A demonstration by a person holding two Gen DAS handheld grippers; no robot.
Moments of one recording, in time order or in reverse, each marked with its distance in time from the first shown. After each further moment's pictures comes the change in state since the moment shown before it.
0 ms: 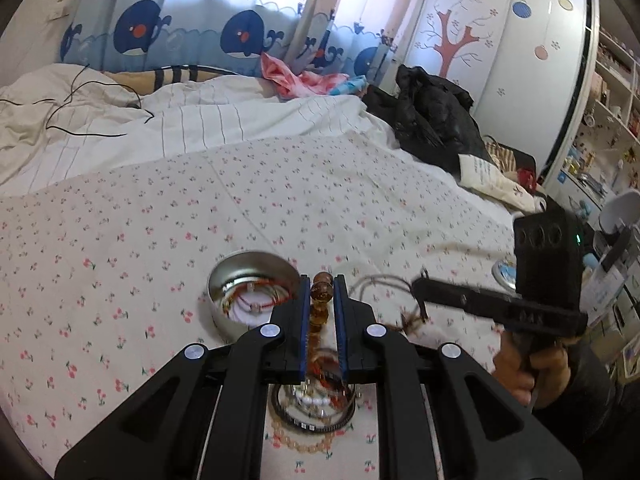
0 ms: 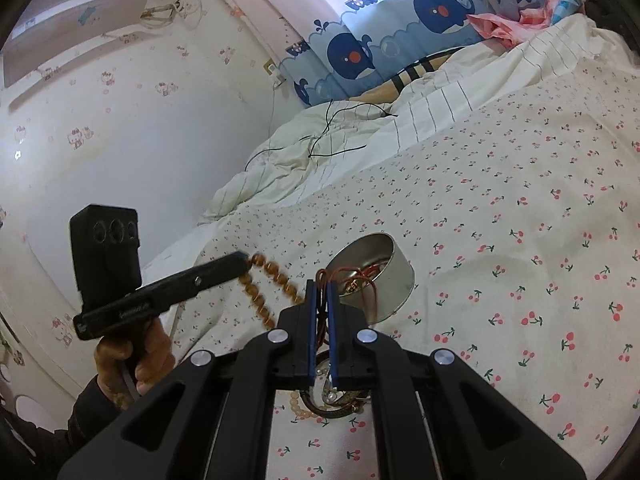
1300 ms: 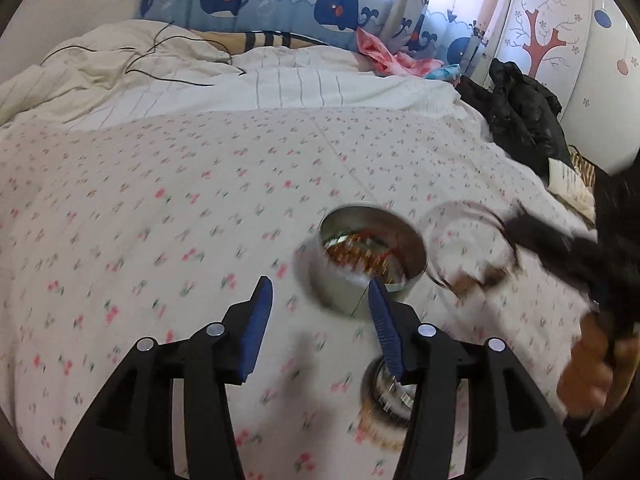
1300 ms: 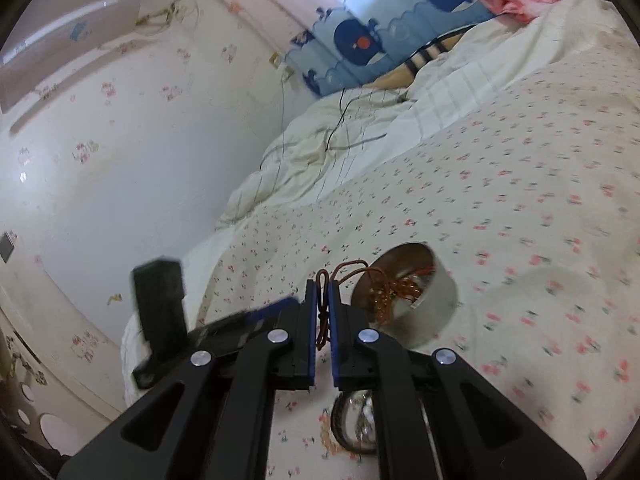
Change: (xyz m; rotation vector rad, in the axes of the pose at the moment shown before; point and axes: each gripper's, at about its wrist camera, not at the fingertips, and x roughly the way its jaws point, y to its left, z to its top) left arm 0.024 0.053 -0.049 -0.152 0.057 0.286; right arm 0.065 0.013 0.025 0.040 0.070 0.081
